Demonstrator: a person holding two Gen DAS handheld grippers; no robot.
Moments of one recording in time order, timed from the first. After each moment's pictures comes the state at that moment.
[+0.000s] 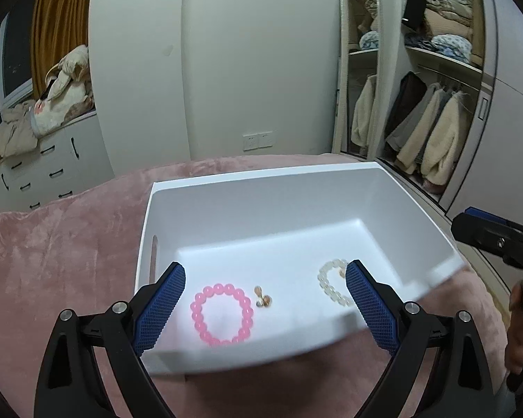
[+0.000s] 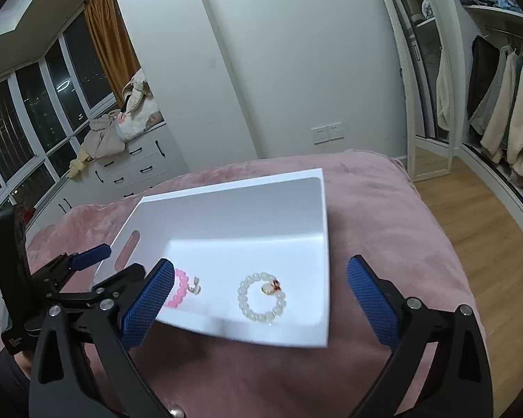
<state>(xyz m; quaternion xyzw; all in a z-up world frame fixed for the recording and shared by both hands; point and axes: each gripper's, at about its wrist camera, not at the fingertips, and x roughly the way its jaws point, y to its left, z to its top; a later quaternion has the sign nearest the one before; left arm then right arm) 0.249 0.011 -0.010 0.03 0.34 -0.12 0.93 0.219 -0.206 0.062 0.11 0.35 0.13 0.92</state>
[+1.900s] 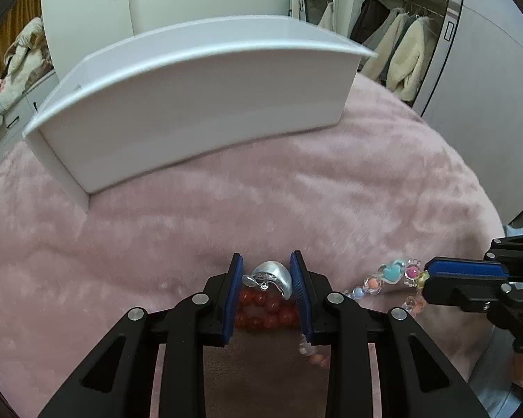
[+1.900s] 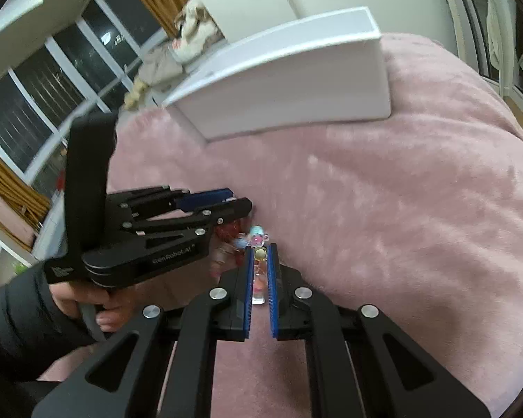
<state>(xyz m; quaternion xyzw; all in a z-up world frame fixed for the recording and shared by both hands) 0.131 -0.038 -0.092 0.07 0.46 -0.17 0.87 0.055 -0.218 0.000 0.14 0.46 0.28 0.83</state>
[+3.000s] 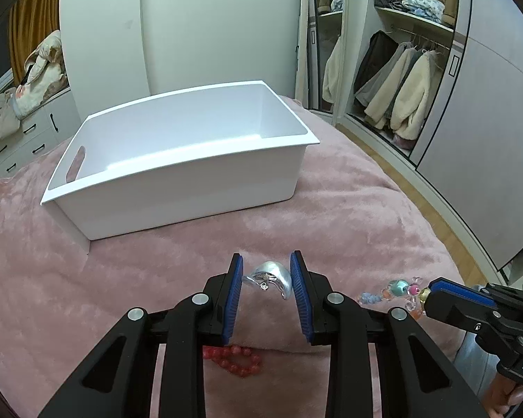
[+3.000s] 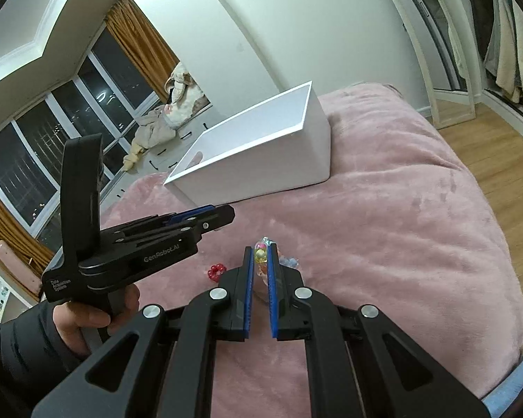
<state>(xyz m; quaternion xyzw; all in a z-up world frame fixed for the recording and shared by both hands) 0.118 -0.099 -0.028 0.04 0.41 -0.14 0.90 0.025 -0.292 0.048 0.19 0.38 0.23 0.88</state>
